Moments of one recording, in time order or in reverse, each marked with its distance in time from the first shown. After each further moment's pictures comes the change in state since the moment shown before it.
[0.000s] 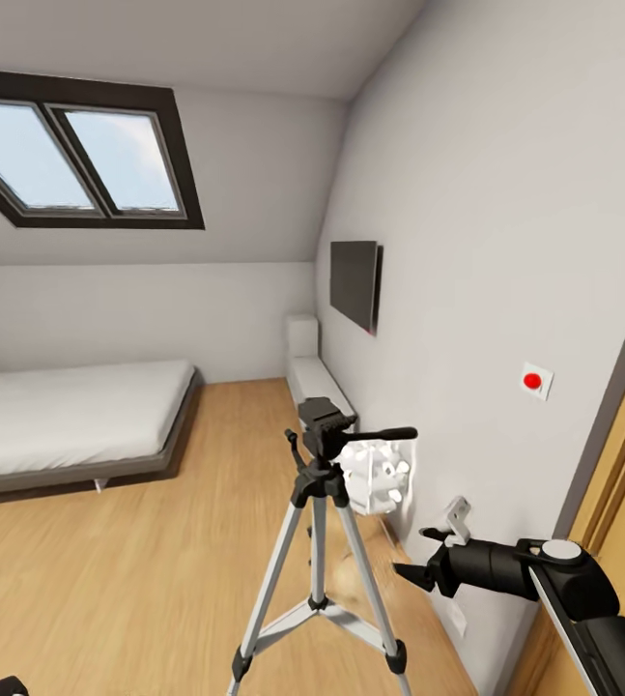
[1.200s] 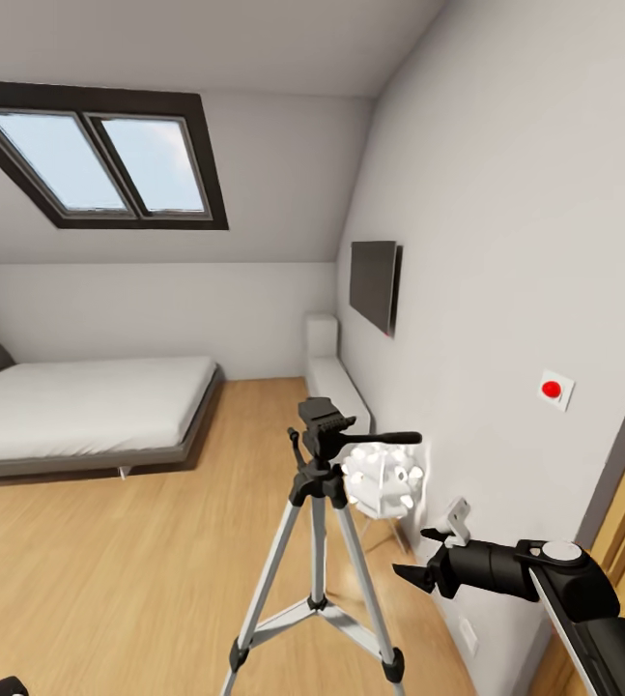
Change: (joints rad) left arm 0.000 0.000 0.000 0.000 0.000 0.001 0.000; right arm 0.003 0.000 0.001 -0.001 0.001 -0.010 0.000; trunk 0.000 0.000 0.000
